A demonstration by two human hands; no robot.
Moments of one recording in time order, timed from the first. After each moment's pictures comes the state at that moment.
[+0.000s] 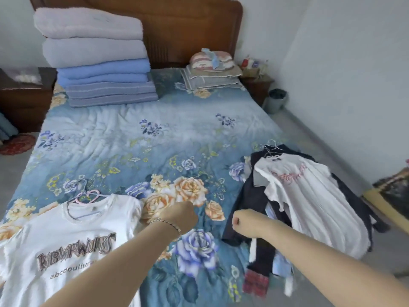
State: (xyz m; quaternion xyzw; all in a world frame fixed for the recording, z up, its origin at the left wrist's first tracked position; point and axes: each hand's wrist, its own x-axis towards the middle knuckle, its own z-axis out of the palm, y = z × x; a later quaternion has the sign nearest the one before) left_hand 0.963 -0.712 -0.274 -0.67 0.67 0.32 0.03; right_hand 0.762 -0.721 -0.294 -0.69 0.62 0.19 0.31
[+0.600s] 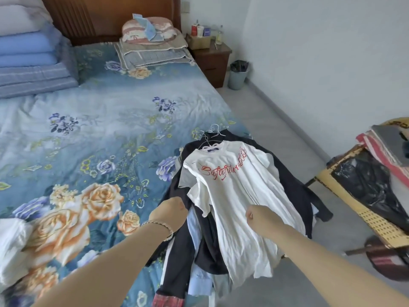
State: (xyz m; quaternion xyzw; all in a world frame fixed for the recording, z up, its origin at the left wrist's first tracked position) left_hand 0.601 -0.836 -0.328 -0.70 0.61 0.38 -0.01; right_hand 0.352 -0.803 -0.340 -0.60 0.74 0.10 0.28
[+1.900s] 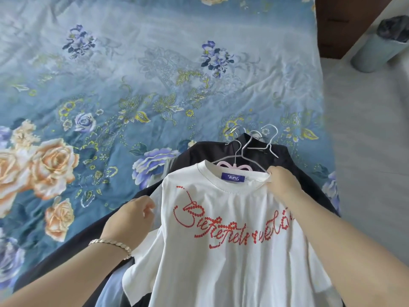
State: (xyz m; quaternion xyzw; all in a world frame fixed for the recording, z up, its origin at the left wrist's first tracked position) left_hand 0.490 -1.066 -0.517 -0.88 0.36 0.31 -0.01; right_hand 0.233 -1.286 -0.606 -0.76 0.60 0.12 0.21
